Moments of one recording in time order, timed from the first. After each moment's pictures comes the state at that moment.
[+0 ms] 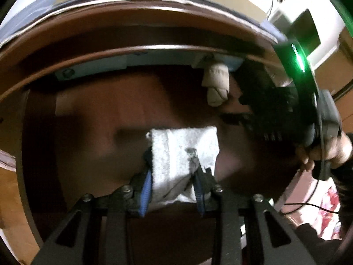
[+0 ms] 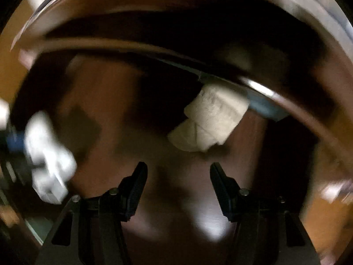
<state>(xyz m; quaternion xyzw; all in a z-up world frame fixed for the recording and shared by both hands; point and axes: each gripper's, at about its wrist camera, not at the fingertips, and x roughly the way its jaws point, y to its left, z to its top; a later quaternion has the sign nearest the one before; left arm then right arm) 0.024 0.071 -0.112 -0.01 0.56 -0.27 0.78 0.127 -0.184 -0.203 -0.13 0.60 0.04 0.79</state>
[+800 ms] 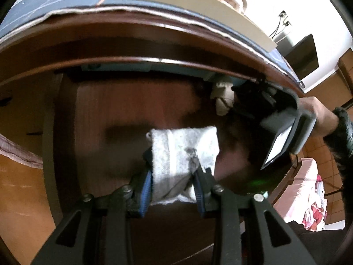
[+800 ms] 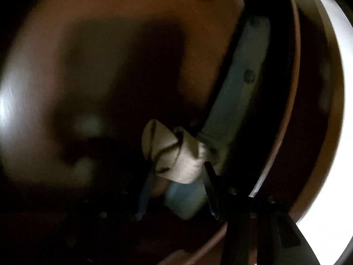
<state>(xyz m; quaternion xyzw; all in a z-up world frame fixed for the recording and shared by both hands) 0.024 0.102 -0.145 -0.07 0.55 -0.26 0.79 0.080 -0.145 -0.319 -0.82 0.29 0.14 0.48</state>
